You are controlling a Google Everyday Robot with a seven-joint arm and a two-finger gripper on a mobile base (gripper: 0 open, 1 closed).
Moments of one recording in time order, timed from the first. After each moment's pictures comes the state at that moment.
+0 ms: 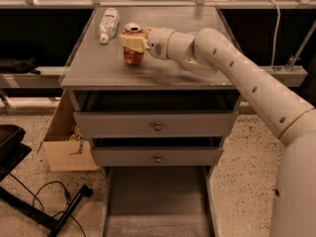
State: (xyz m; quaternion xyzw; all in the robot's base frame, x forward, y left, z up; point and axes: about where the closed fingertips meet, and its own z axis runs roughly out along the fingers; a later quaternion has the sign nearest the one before) arm 0.771 0.081 0.910 -0.35 0.62 0.38 0.59
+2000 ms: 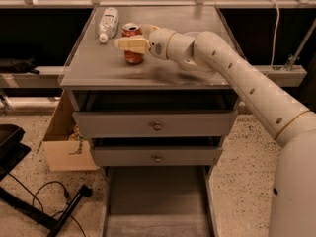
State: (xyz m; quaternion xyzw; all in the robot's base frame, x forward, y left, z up) arm 0.785 0.083 0.908 -0.32 0.62 0.38 0.60
